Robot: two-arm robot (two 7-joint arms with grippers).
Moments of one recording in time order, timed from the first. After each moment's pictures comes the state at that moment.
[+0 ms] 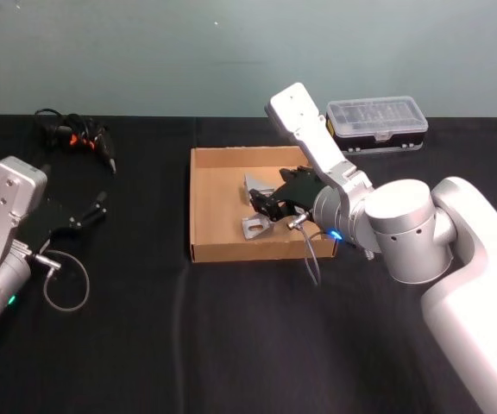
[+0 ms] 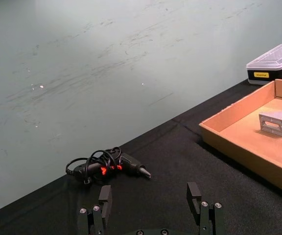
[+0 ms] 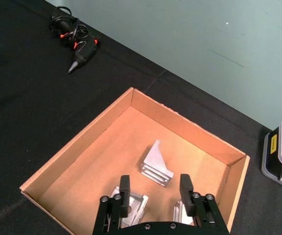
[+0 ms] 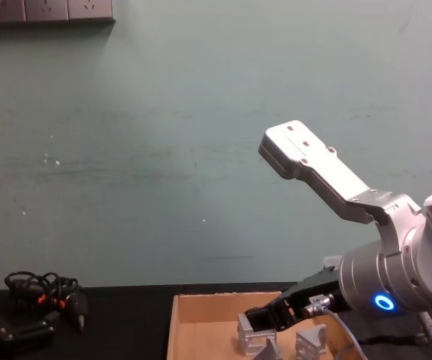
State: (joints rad) left arm -0.20 0.60 0.45 -1.41 -0.25 -0.12 0.03; right arm 0.45 0.13 -0.43 -1.39 -0.09 0.60 0.29
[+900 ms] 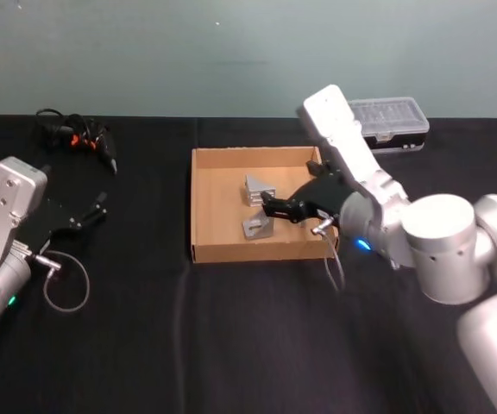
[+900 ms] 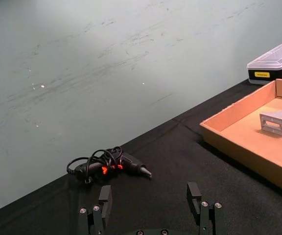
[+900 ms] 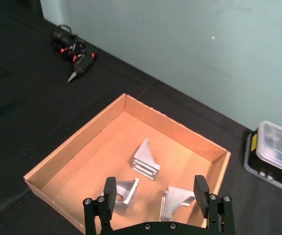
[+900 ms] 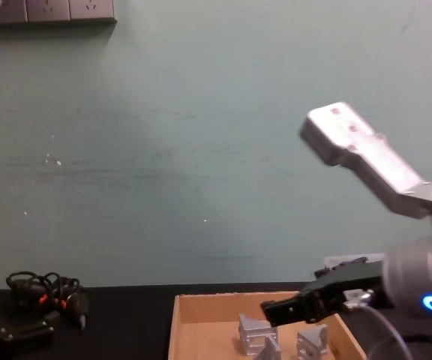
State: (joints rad) left arm -0.20 0.60 0.45 -1.41 -0.25 -0.12 0.03; right arm 0.35 0.18 -0.36 -1.51 -0.09 0.55 0.32
